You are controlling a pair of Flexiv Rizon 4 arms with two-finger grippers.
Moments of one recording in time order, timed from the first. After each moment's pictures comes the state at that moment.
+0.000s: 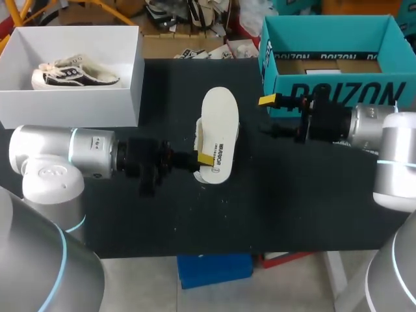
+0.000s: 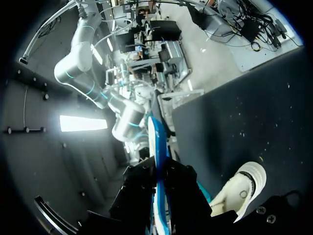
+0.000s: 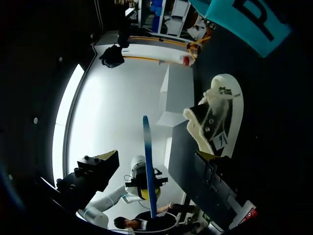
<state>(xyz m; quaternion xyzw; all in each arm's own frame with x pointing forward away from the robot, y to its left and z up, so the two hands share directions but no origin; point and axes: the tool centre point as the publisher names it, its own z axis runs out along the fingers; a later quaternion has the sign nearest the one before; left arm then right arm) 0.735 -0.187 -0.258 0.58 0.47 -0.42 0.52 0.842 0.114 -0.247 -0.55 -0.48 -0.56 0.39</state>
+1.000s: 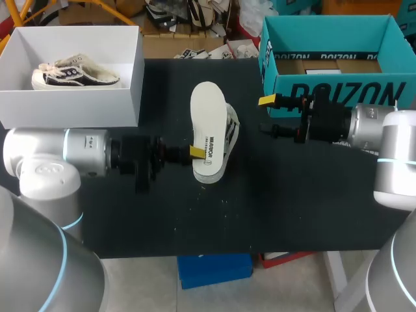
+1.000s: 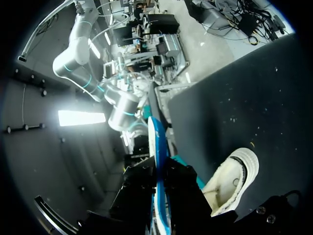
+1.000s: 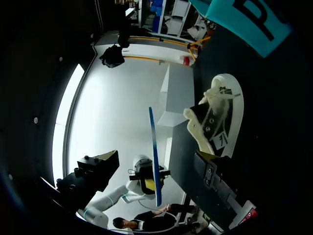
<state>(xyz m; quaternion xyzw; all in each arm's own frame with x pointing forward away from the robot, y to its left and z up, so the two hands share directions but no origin) 0.762 -0.169 -0.267 0.57 0.49 -0.40 0.53 0.841 0.114 -0.247 -0.55 -0.48 -0.57 0.39</state>
